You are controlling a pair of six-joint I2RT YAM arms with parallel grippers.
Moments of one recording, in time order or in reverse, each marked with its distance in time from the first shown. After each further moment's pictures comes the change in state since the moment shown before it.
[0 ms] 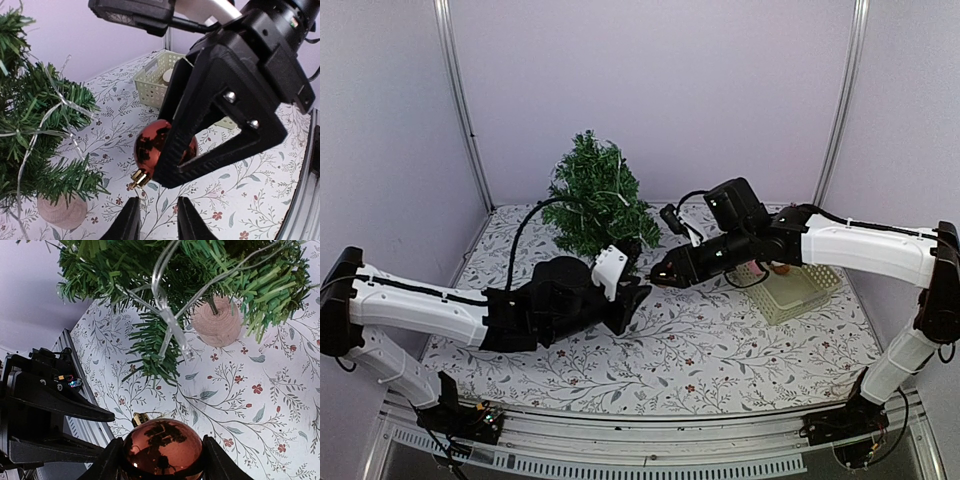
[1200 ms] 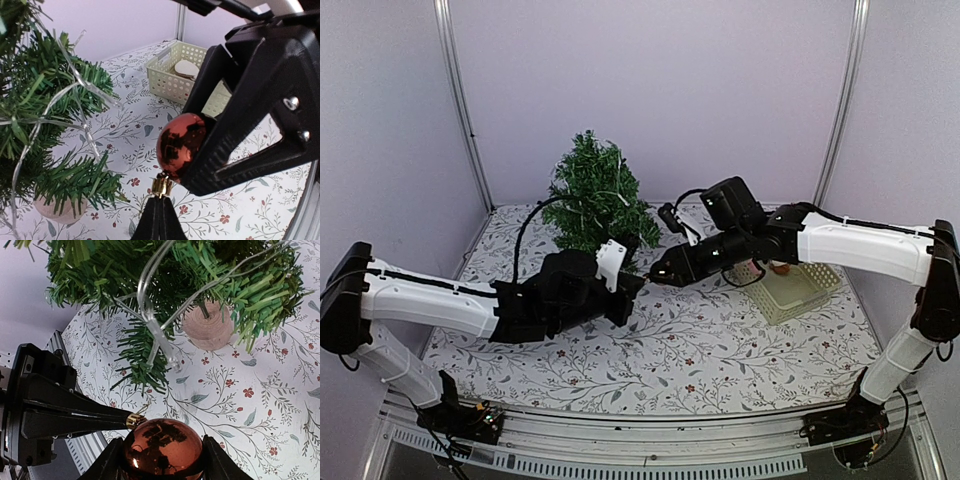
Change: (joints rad) left arm 0.069 0.060 0.029 -0.023 0.035 -0.083; right arm 0.003 0.019 0.024 -0.015 0.041 -0.023
